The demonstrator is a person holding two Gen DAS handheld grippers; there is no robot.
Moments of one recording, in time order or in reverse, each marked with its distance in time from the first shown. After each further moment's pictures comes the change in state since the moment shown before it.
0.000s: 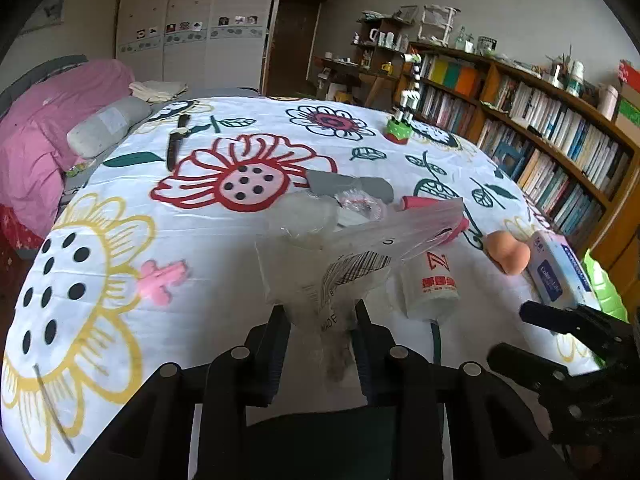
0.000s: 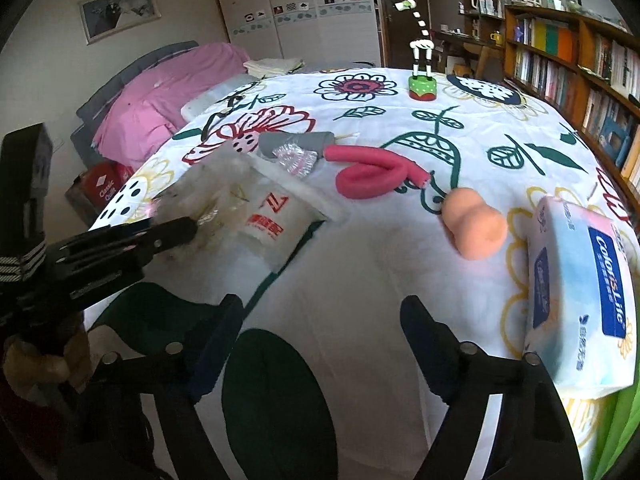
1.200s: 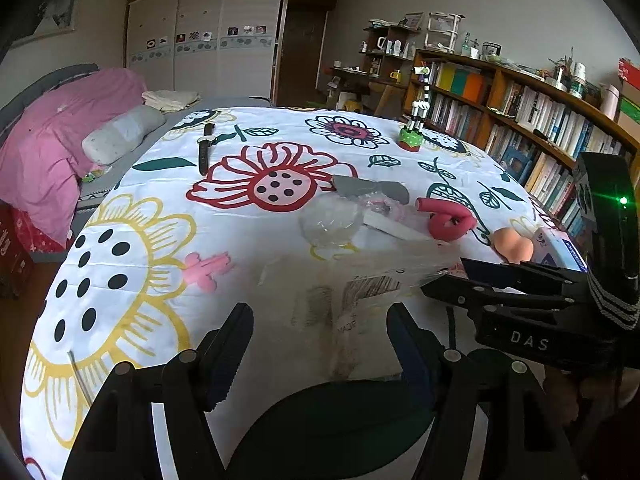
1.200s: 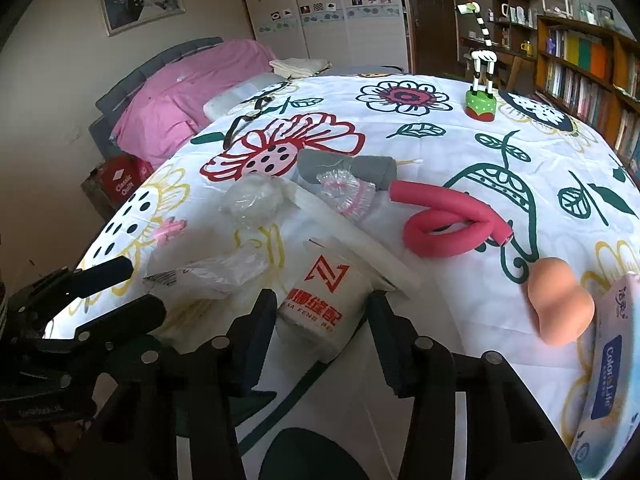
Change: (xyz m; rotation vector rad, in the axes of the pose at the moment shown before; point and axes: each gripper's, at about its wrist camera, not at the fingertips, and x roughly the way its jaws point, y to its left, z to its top) left arm -0.020 0.011 -0.009 0.016 -0.031 0.045; right arm 0.050 0.030 0.040 -0.058 -0.008 0.072
